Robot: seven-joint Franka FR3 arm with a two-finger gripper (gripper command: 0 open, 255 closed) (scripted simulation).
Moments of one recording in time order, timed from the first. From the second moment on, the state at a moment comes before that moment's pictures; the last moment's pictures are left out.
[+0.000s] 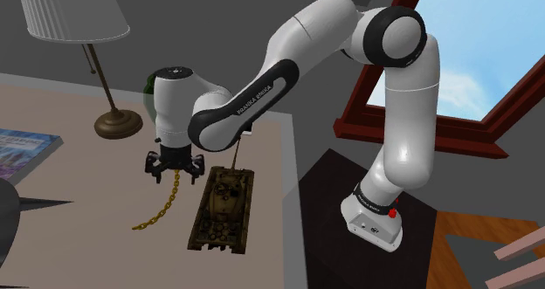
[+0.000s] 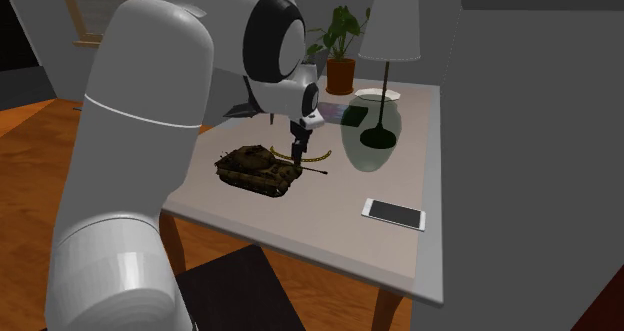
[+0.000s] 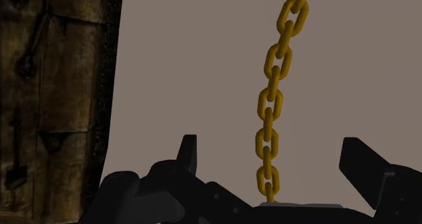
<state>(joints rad) 0.12 0.47 0.60 -1.94 -0.25 2.41 1.59</state>
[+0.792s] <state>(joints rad) 0.12 0.46 0.60 -1.94 -0.25 2.41 1.59</state>
